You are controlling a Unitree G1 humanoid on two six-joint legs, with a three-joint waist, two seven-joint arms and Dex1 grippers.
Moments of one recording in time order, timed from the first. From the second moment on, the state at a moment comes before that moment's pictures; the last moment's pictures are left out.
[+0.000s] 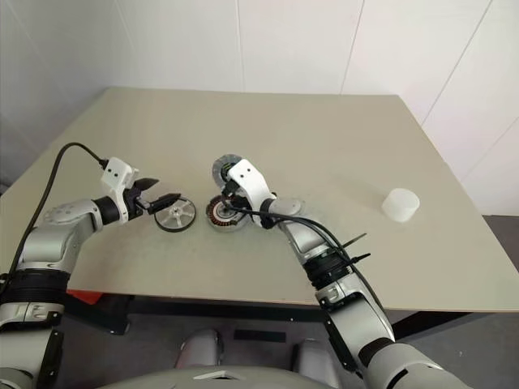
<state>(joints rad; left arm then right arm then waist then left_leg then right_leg) -0.38 0.63 0.12 0.24 -0.30 0.43 -0.80 -0.62 -0.08 0.33 0.25 0.00 0.58 0.57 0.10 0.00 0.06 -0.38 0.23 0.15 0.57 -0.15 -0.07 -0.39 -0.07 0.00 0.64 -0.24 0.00</state>
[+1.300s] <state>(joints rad) -0.26 0.74 0.19 0.23 -0.39 0.58 -0.90 -0.55 -0.26 0.23 -0.15 0.07 0.78 0.59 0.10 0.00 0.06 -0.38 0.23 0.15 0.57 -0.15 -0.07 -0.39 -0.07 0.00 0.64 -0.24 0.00</state>
